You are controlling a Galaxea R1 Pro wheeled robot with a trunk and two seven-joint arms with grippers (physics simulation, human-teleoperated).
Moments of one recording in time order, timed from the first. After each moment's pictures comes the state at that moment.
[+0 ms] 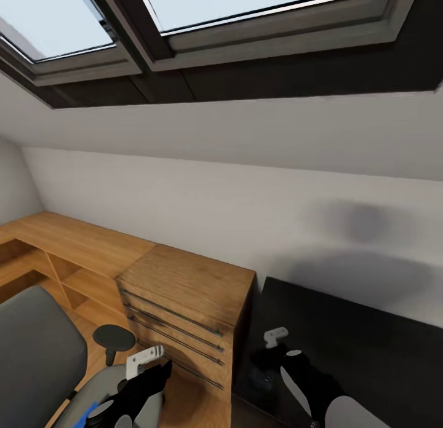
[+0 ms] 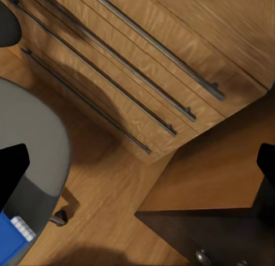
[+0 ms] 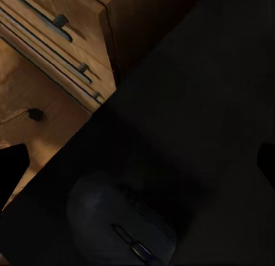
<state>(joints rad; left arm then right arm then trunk) 0.04 -0.08 -0.10 -1.57 0.41 0.56 0.34 -0.58 0.02 0.39 -0.47 -0.18 0.25 0.07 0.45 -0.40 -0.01</state>
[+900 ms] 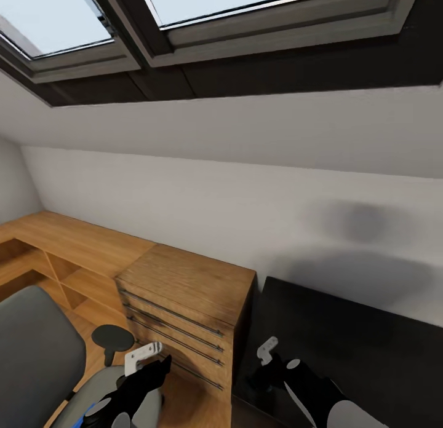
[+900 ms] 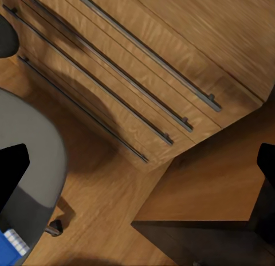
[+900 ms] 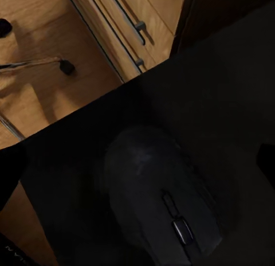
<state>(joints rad) 0.04 -0.08 -0.09 -1.60 0.41 0.56 0.34 -0.58 0.01 0.42 -0.39 0.07 0.17 0.31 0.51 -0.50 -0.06</state>
